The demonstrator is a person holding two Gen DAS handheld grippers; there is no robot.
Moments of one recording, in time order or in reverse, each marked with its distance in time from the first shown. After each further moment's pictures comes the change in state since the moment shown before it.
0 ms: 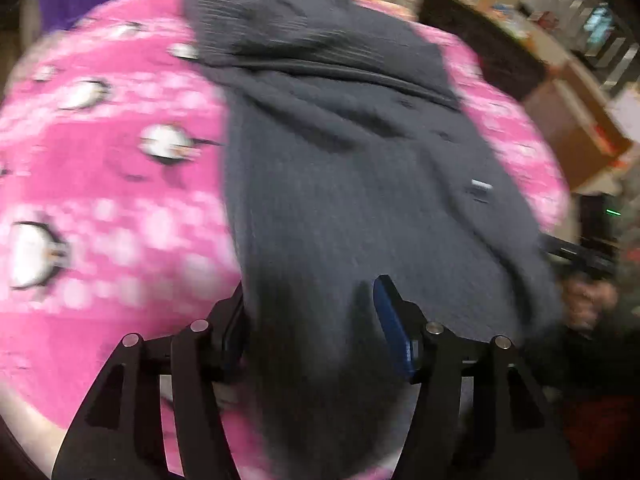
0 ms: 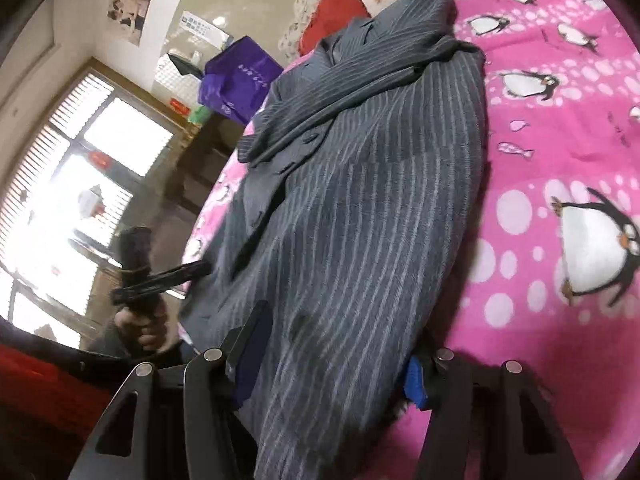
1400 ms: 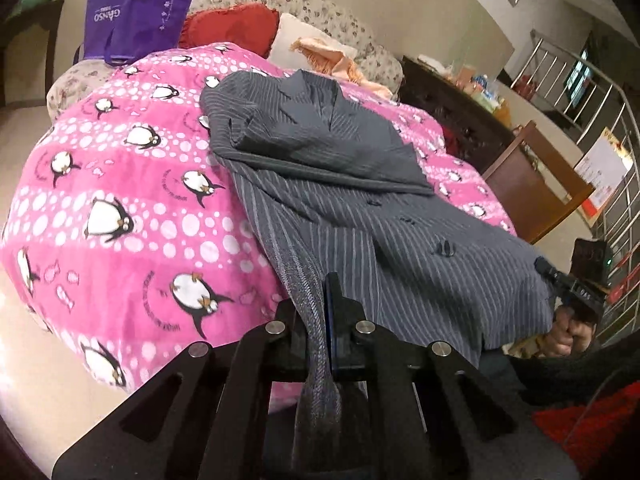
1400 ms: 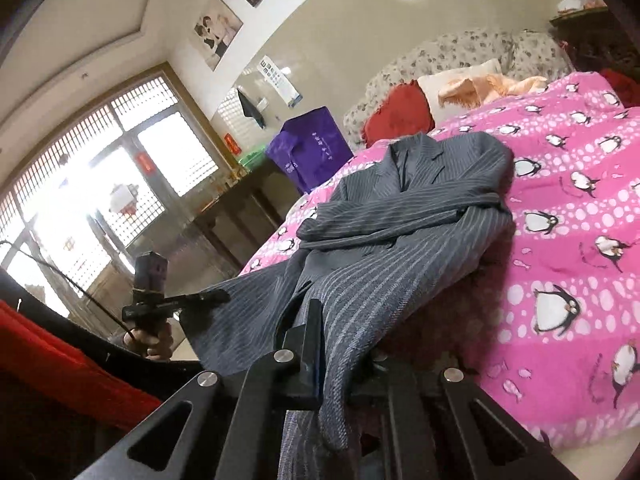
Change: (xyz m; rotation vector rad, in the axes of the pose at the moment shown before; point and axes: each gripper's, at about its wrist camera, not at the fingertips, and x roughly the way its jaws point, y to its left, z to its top) left arm -0.107 -0.030 -0.050 -0.096 -0.293 -0.022; right arm -0.100 0.080 -0.032 -0.247 -0.279 0.047
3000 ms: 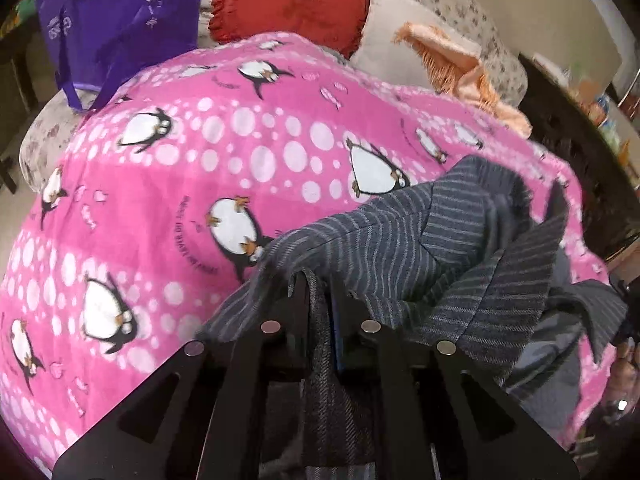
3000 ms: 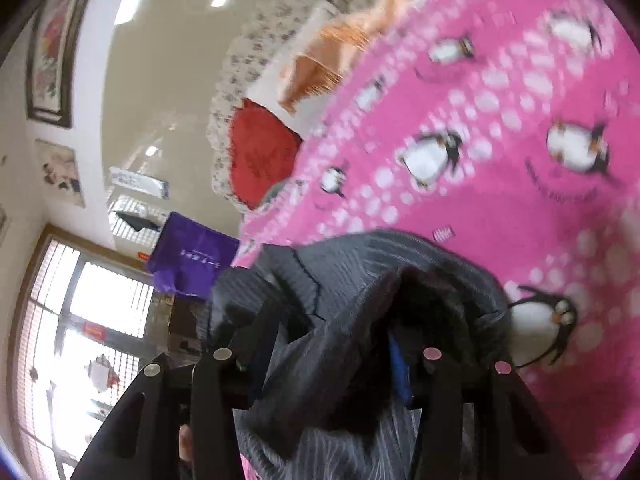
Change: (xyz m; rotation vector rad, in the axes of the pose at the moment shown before) left arm 0.254 0.119 0.294 -0.080 0.122 0.300; right arm 0.187 -0.249 0.237 0.621 -0.022 -0.127
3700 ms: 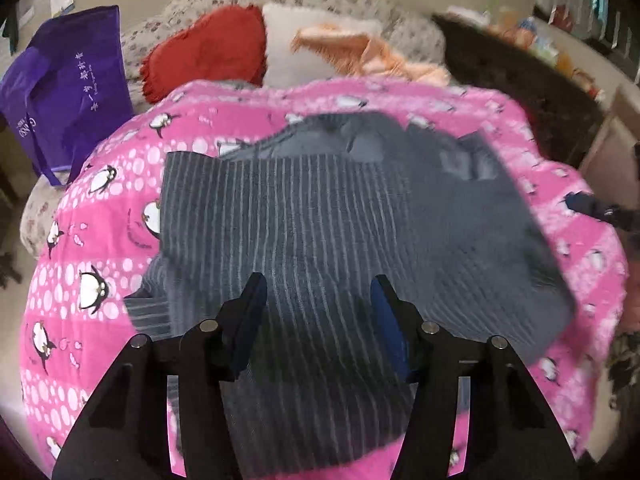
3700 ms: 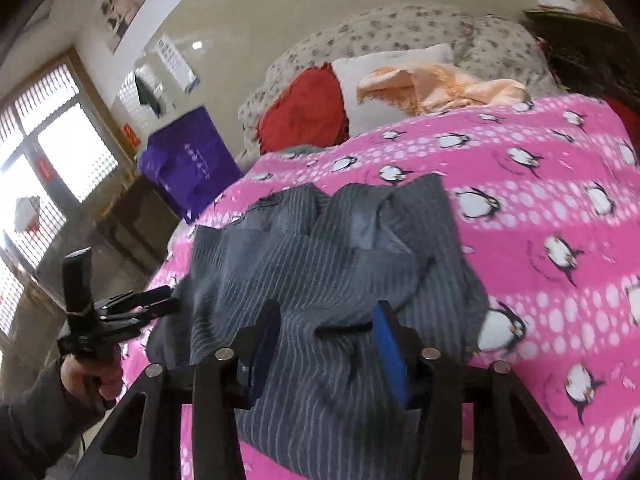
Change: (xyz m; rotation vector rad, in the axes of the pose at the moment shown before) left arm -0.036 -0.117 -0.070 0.305 -0.065 0.013; right arm -0.009 0.093 -0.070 -0.568 0.056 -0.229
